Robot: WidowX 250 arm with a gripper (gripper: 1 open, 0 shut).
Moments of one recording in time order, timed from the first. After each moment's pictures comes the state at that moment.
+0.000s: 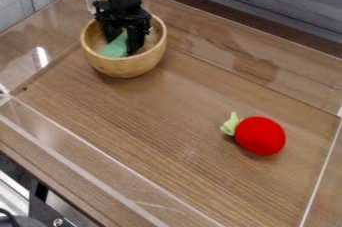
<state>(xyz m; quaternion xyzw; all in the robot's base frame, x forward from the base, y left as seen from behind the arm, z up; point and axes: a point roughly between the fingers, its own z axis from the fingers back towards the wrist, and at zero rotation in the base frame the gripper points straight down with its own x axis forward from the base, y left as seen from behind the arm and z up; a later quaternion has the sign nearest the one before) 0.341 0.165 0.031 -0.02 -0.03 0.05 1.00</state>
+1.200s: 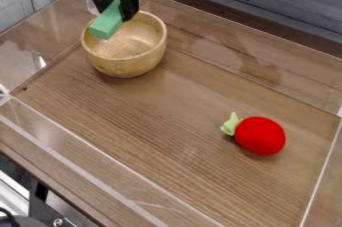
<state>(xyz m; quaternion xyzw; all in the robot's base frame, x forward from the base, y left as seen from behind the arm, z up) 0.331 0.160 0.105 -0.05 -0.08 0.09 0.99</state>
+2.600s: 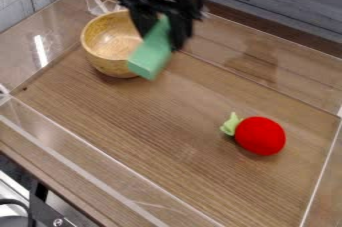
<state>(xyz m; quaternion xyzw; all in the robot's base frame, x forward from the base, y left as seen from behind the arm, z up) 0.269 0.001 0.142 -0.07 -0.11 0.00 0.99</state>
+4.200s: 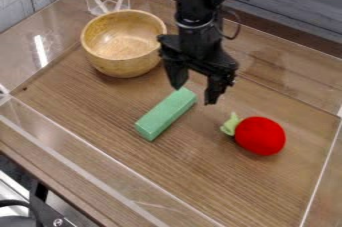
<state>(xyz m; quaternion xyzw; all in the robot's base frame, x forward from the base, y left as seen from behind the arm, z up) 0.289 -0.021 0.067 -0.02 -0.08 -0.03 1.00</state>
